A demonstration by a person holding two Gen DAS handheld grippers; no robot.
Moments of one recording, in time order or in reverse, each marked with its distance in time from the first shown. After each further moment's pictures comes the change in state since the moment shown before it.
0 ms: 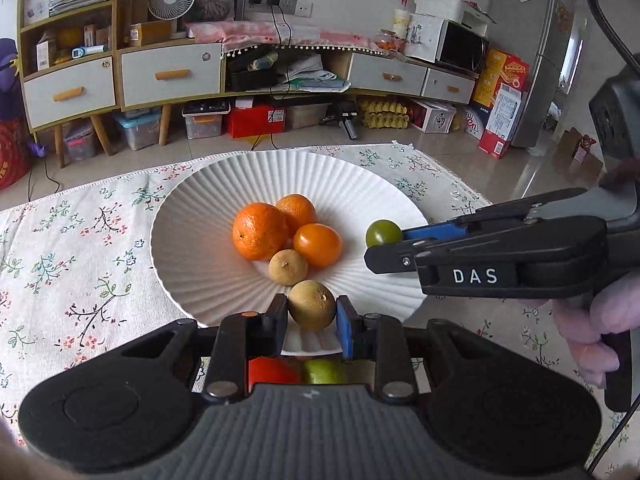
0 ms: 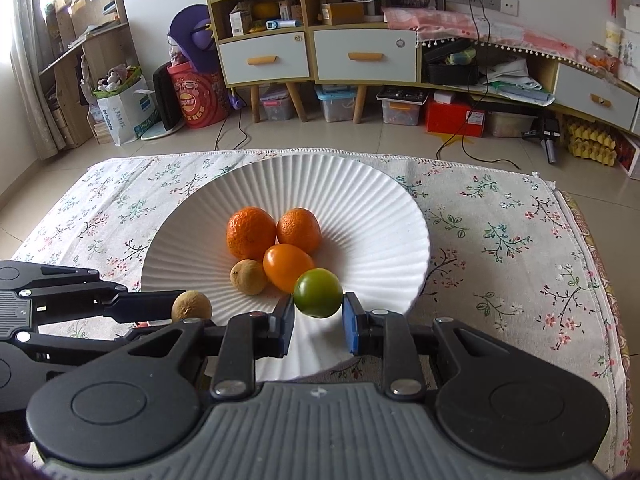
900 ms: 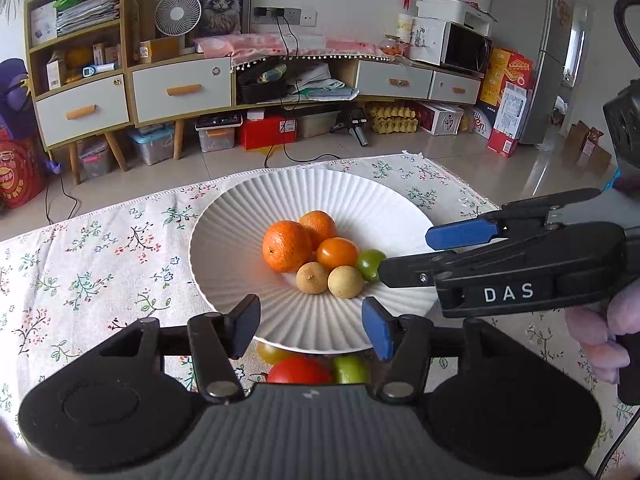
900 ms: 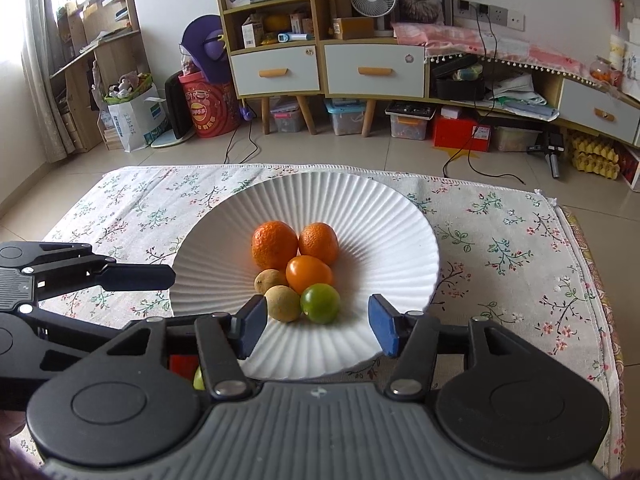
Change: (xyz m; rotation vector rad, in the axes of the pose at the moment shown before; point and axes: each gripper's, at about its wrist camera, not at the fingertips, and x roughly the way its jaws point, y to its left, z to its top) left arm -0.033 0.002 0.003 0.048 -0.022 0.058; right arm -0.016 0.009 0.003 -0.017 -0.036 0.017
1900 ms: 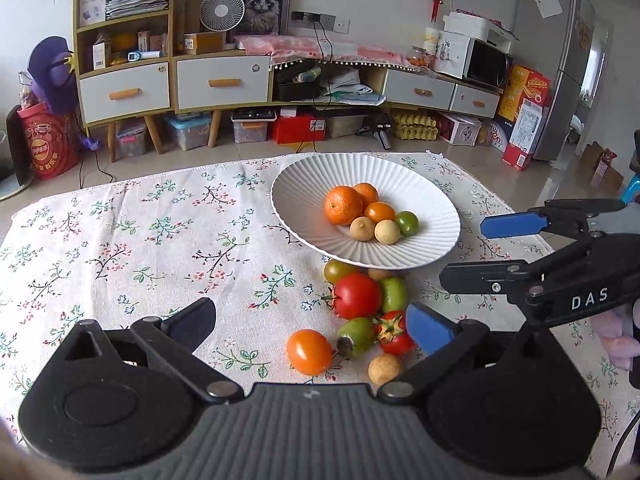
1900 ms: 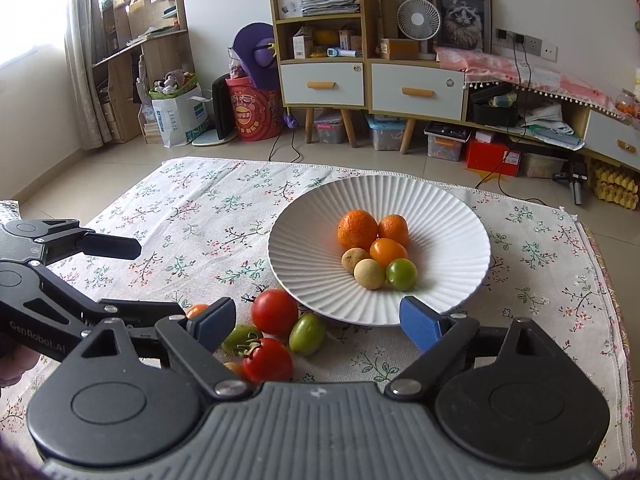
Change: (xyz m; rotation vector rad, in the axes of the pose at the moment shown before) left arm -0.067 0.041 -0.045 -0.076 -0.010 0.033; right arm -0.037 0.047 -0.029 -0.091 -0.047 0.066
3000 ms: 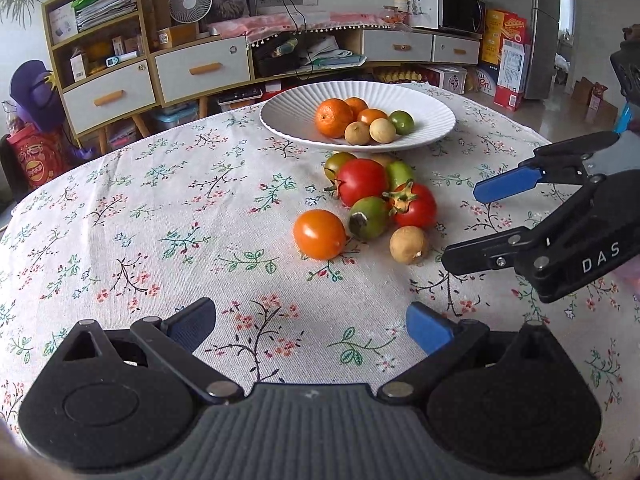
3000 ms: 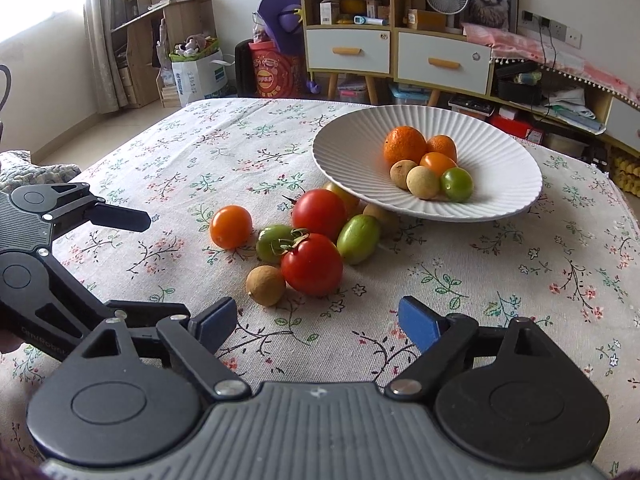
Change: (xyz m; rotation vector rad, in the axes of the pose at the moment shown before) left arm 0.013 -0.004 -0.068 0.170 0.046 0.035; right arm 0.013 0.028 -0.058 -0.049 0.071 0.030
